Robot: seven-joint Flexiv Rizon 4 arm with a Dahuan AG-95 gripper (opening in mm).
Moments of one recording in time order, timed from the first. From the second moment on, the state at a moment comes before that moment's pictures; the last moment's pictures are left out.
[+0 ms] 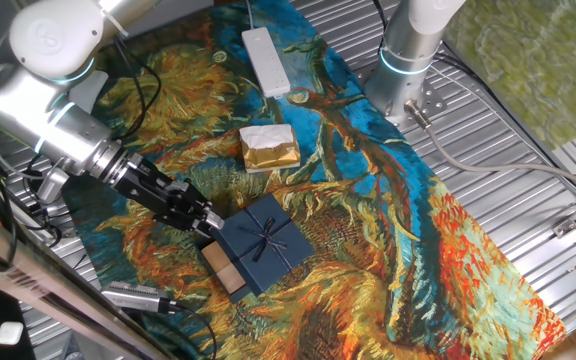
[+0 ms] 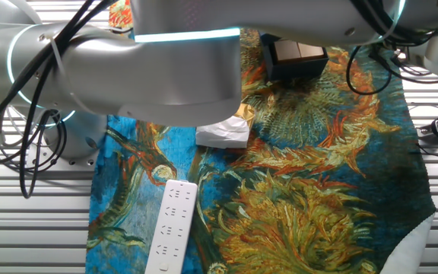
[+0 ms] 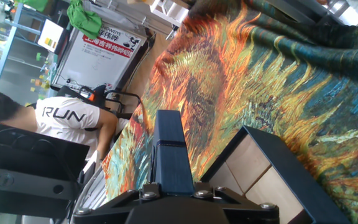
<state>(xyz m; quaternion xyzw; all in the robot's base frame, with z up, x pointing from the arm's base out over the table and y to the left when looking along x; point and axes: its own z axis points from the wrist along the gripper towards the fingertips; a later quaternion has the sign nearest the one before) 0.598 0.204 0.183 0.41 -0.77 -0.49 0.08</state>
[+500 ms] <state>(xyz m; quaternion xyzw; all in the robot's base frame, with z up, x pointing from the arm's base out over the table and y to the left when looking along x) 0.598 0.204 0.184 0.41 -0.77 -0.49 0.08</state>
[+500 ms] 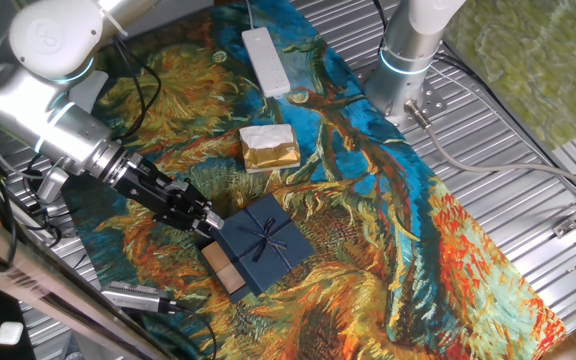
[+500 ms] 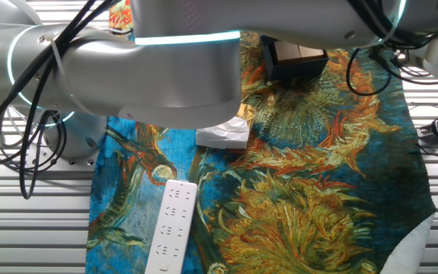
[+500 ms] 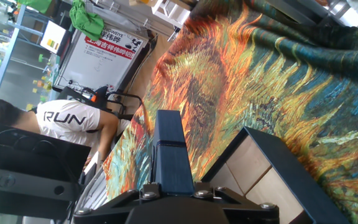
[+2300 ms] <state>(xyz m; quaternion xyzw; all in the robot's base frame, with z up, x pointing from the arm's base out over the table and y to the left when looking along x) 0.598 0.204 0.183 0.41 -0.76 -0.49 0.07</state>
